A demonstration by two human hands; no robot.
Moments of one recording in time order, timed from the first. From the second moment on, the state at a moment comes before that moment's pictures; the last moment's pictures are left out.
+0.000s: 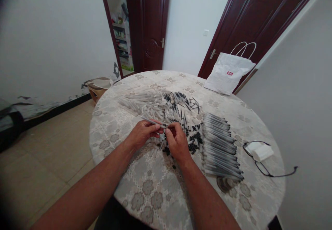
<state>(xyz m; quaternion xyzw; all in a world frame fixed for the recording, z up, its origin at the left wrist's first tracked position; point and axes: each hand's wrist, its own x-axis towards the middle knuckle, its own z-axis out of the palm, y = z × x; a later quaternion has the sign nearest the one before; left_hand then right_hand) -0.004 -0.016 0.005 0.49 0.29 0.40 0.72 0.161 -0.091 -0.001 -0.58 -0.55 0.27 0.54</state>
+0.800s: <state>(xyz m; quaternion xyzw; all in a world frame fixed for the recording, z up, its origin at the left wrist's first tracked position) -0.003 -0.017 0.003 0.49 0.29 0.39 0.73 0.159 -0.089 -0.004 -0.58 -0.56 0.29 0.52</state>
